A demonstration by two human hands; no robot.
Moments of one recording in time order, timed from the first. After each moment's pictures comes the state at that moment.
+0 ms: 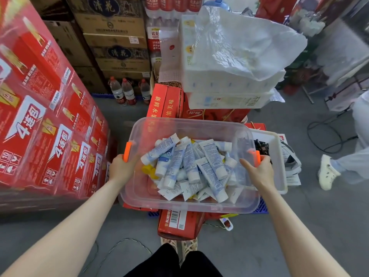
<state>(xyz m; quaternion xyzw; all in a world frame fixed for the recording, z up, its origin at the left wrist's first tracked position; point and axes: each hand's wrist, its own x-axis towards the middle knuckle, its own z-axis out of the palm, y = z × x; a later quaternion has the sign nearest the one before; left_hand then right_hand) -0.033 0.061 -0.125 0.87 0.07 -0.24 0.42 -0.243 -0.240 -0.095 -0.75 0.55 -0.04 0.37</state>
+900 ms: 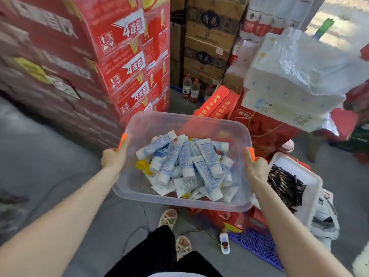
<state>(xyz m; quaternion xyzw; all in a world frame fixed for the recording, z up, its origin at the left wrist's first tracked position) -0.211 0.183 -0.077 0.78 0.38 -0.02 0.51 -0.245 -0.174 -0.071 -0.82 0.40 0.00 0.41</state>
